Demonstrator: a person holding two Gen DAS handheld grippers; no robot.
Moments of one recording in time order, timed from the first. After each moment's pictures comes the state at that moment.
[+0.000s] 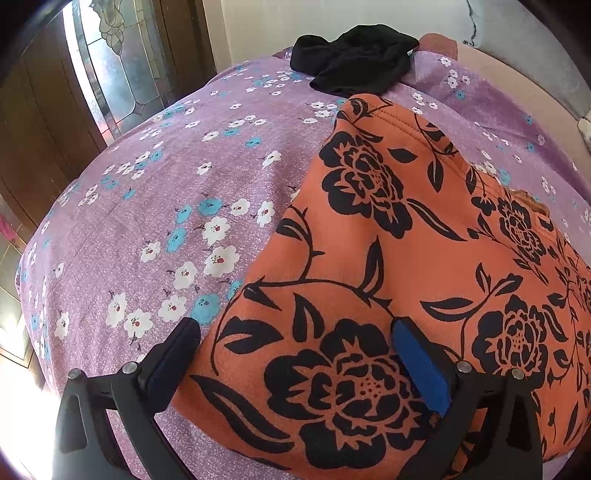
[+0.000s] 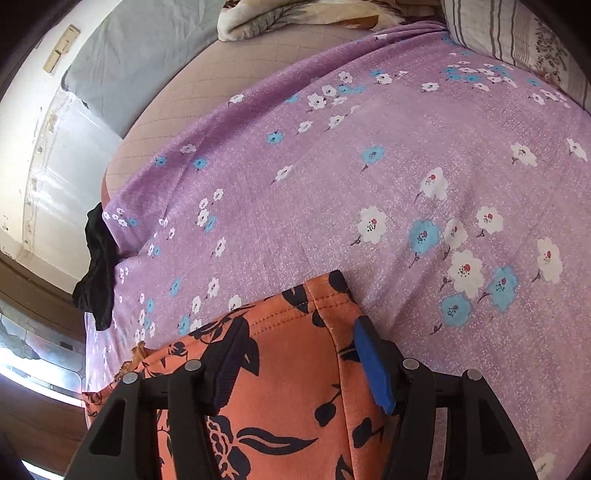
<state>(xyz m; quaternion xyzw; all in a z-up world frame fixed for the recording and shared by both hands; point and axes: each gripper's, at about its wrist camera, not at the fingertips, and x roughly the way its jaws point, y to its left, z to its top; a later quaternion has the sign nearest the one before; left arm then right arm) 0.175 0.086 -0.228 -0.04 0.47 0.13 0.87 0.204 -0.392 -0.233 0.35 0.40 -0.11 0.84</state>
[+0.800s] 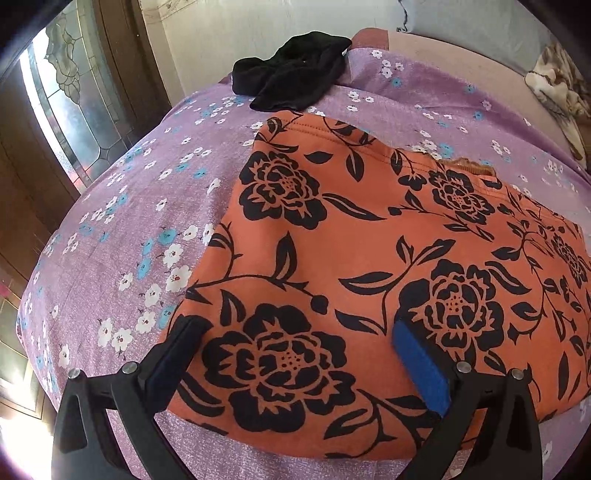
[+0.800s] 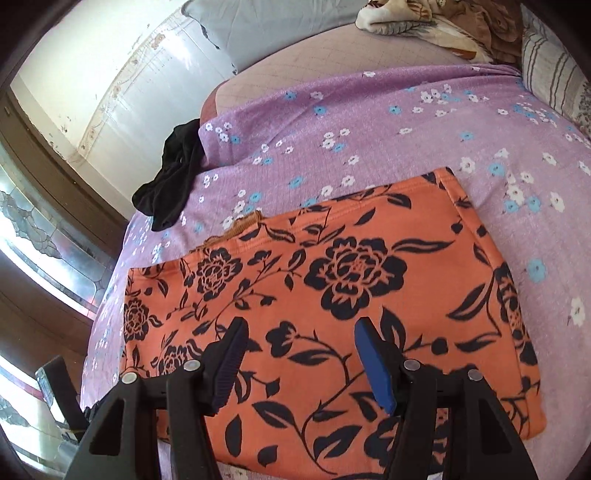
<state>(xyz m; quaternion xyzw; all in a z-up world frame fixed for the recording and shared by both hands) 0.158 0.043 -0.213 0.03 0.45 0.05 0.89 0.115 -0.250 -0.196 0.26 0.41 0.01 0.88</state>
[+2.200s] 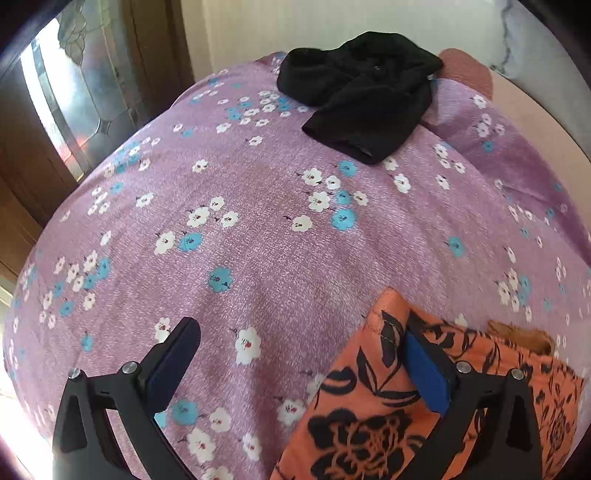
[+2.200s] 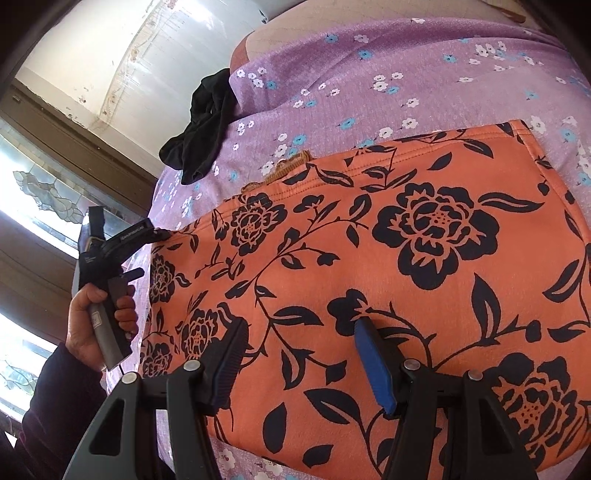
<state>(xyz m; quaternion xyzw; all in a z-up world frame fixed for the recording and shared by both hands) 0.318 0.118 -0.176 -0.04 0.49 0.08 0.87 0.148 -0.221 -0.216 0.27 0.46 0.10 0.84</state>
